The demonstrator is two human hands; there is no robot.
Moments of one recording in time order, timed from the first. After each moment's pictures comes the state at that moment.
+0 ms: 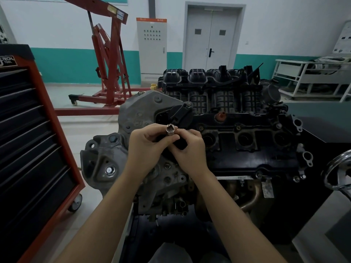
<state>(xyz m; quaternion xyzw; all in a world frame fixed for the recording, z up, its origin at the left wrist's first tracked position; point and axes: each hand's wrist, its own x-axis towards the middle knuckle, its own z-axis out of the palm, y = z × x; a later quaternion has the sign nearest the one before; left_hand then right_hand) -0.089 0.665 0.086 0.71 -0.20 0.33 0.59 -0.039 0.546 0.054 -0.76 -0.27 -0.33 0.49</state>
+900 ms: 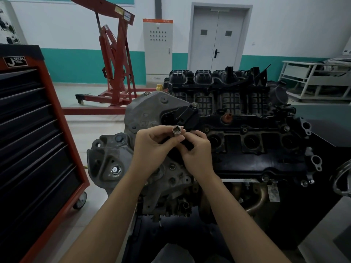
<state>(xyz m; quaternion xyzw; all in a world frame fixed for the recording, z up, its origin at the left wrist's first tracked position) -0.090 0.666 0.086 0.69 -0.20 0.30 0.63 -0.040 0.543 0.054 -0.76 -0.27 -0.30 0.51</state>
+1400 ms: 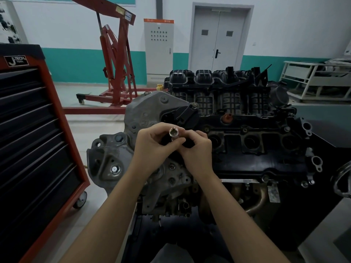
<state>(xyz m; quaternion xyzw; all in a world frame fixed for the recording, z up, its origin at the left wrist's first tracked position) -0.088 0.667 0.086 0.72 -0.23 0.33 0.57 -0.039 0.545 0.053 -0.75 -0.24 -0.29 0.55</state>
